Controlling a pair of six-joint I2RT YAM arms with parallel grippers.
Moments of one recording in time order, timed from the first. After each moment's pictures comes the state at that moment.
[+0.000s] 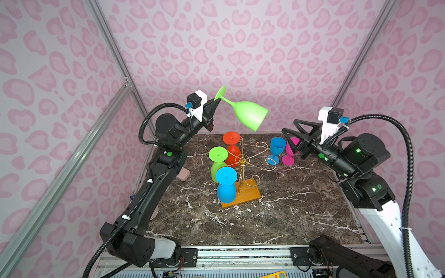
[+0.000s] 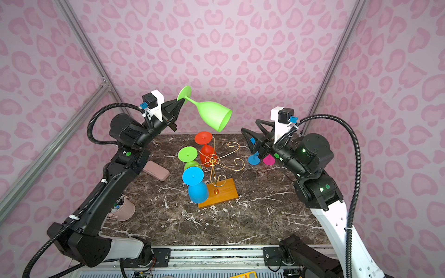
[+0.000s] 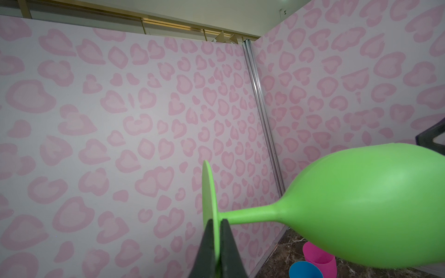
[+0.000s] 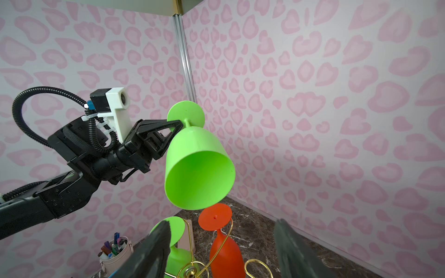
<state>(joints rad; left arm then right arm) -0.35 1.38 1.49 0.30 0.47 0.08 0.43 1.03 1.43 -0.26 -0.35 0.23</state>
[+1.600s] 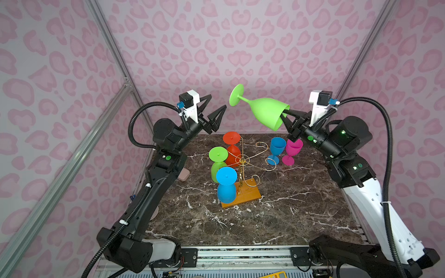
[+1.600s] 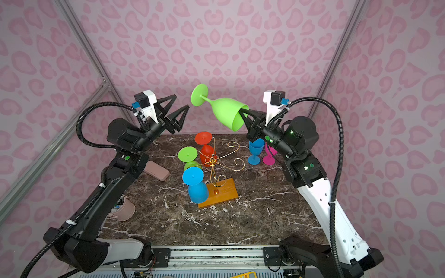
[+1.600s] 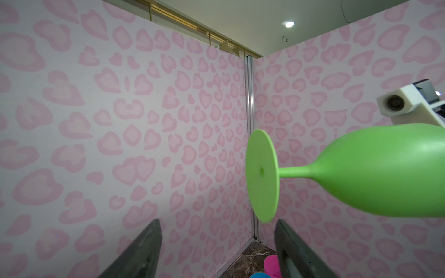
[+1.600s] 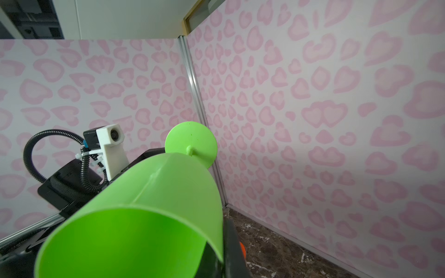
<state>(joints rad) -0.35 1.33 1.43 0.34 0.42 -0.14 0.40 1.16 1.54 -0.14 -0.33 0.33</state>
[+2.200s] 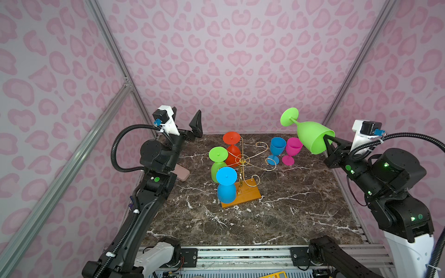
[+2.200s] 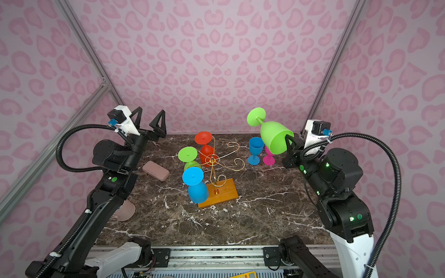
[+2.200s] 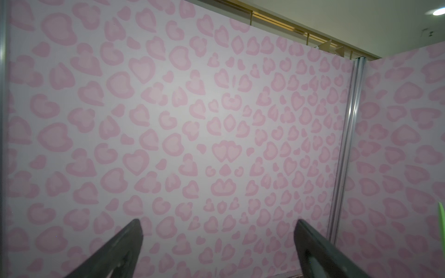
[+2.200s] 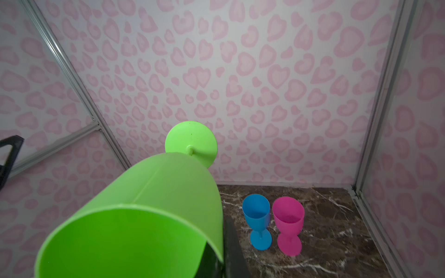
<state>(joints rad) -0.28 1.05 1.14 0.31 -0.02 -0.13 0.24 0.85 1.48 -0.76 -0.02 0.22</state>
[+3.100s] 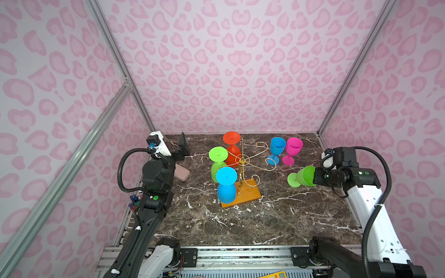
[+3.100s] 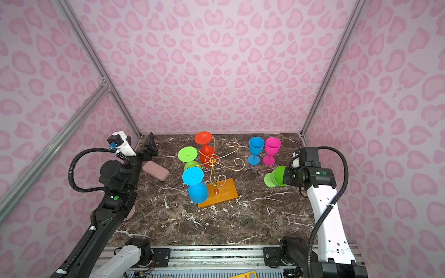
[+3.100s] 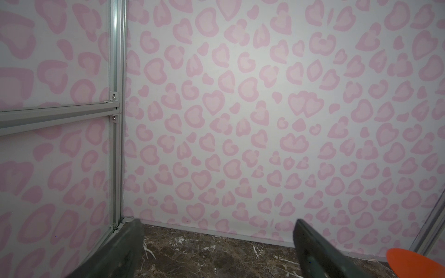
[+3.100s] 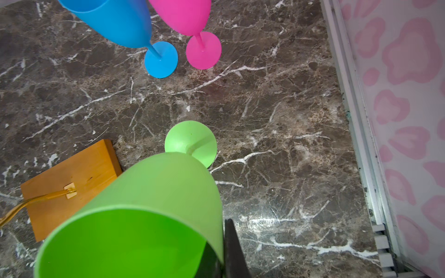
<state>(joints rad) -0.17 0.88 0.81 0.29 -0.18 -0.14 -0.11 1.14 1.22 -1.13 -0.03 0.14</state>
